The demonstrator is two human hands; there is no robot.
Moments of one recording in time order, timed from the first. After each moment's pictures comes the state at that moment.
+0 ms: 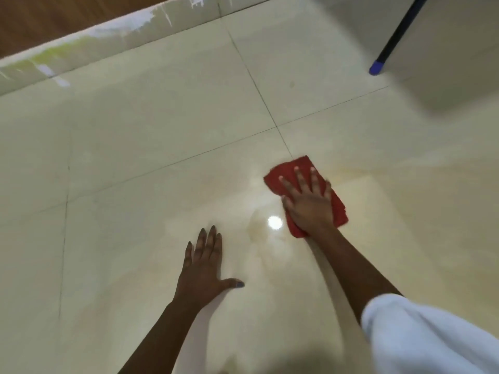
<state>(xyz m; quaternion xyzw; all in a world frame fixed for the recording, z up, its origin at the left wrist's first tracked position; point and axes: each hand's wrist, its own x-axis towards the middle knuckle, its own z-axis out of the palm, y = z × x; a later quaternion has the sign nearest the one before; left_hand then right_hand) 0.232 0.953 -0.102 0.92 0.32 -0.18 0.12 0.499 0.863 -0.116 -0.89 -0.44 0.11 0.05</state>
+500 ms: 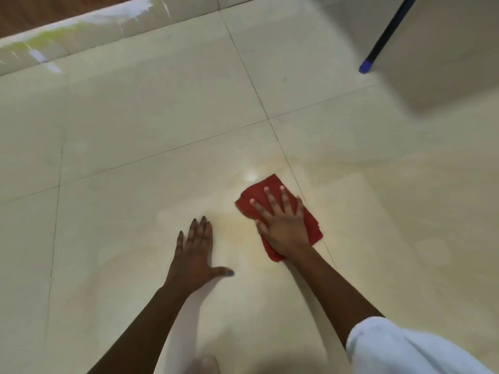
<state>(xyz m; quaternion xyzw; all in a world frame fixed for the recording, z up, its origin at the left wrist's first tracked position) 0.234 0.936 -0.095 0.91 0.33 -0.19 0.15 0.435 0.826 -0.114 -0.84 -0.53 0.13 0.02</state>
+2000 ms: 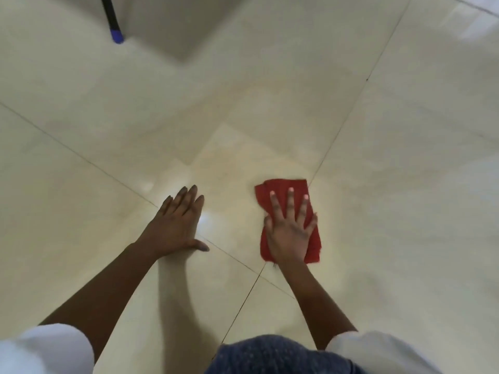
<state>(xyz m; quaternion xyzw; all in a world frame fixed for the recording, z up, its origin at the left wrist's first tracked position) 0.418 0.774 -0.081 0.96 -0.12 -0.25 0.01 0.418 0.526 -0.123 -0.99 0.02 0.09 0.09</state>
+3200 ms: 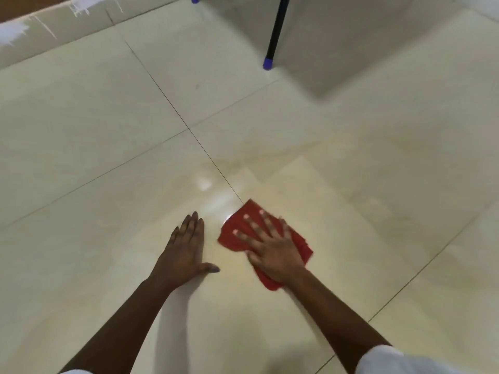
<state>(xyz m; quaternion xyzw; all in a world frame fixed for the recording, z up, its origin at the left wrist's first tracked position) 0.328 0.921 -0.098 0.96 0.15 -0.21 0.14 0.445 0.718 -0.116 -0.87 -0.47 0.11 0.03</state>
